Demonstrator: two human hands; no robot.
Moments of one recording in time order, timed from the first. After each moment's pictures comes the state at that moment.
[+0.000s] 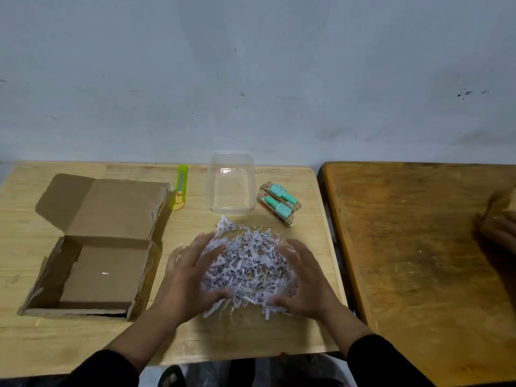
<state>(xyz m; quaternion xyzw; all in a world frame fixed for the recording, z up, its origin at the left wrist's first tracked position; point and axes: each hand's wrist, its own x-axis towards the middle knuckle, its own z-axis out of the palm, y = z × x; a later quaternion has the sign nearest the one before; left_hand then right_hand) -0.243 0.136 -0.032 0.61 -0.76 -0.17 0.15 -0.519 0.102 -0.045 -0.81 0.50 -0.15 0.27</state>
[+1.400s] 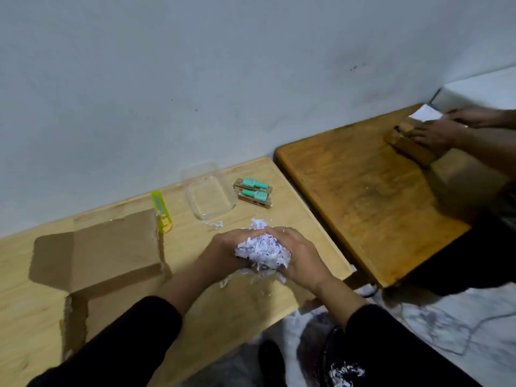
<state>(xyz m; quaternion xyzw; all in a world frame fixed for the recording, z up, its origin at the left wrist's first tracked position) -0.256 0.098 0.032 0.34 -0.84 -0.37 0.22 -0.450 0.169 0.016 -0.70 0.64 -0.24 0.20</state>
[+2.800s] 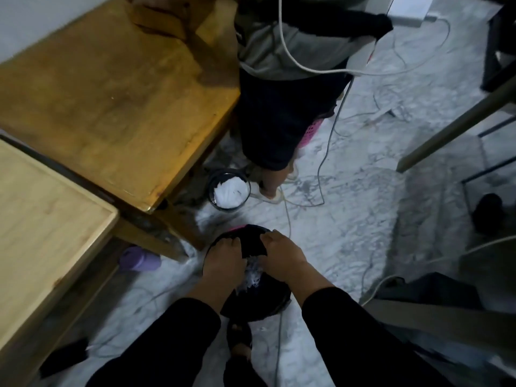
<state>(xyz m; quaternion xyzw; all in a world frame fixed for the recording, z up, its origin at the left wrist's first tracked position) -0.606 0.380 -0.107 0.27 -0.93 -0.18 -0.20 -0.704 0.479 -0.083 -0.39 0.85 0.00 0.35</state>
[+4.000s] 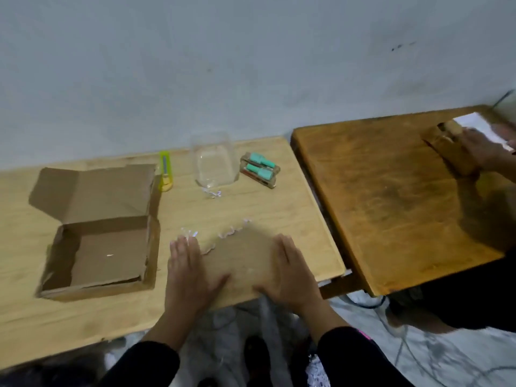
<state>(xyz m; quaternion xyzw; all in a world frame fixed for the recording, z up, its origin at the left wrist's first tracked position) -0.253 0.199 -0.056 0.70 -0.69 -0.18 0.02 -0.471 0.208 -0.040 -0.71 0.65 -0.04 0.26</state>
